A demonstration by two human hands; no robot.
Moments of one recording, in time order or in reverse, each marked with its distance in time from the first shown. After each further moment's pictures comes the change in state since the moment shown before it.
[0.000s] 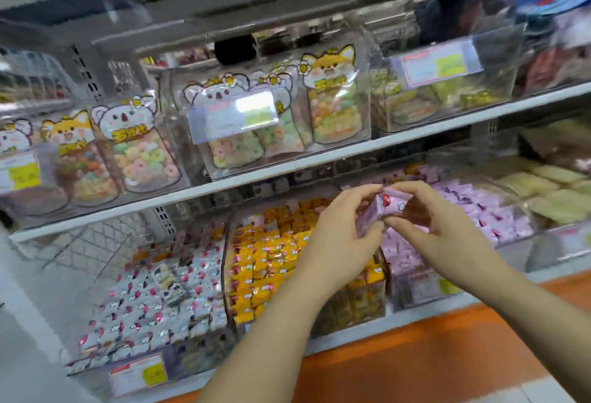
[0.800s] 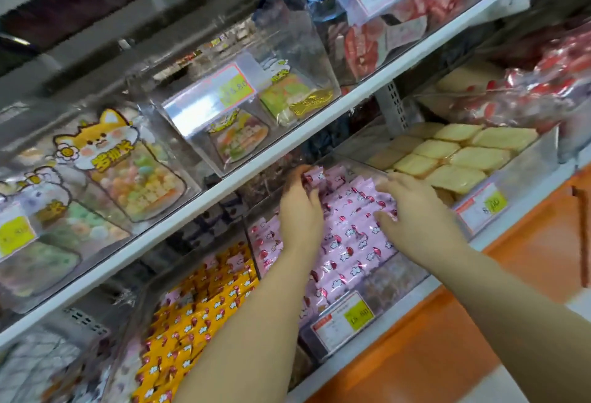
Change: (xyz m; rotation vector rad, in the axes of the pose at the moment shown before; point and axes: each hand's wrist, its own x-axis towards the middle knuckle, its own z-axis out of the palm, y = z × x) left_hand 0.147 -0.014 0.155 0.238 0.177 -0.158; right_hand 0.004 0.146 -0.081 -0.419 0.209 0.410
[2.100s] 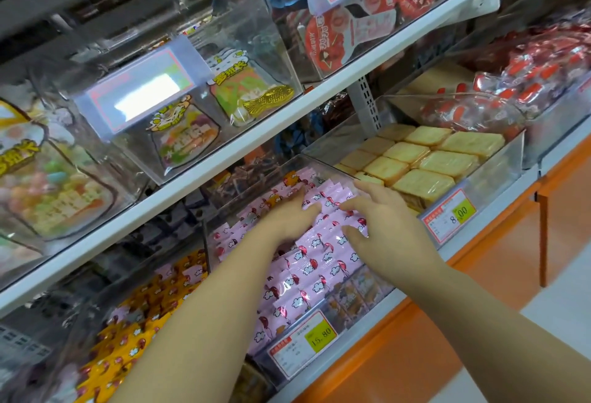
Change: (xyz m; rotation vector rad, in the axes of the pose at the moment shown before) left_hand 0.051 -0.037 0.054 0.385 -0.751 -0.015; right_hand -0.001 0.008 -0.004 0.040 -0.087 -0.029
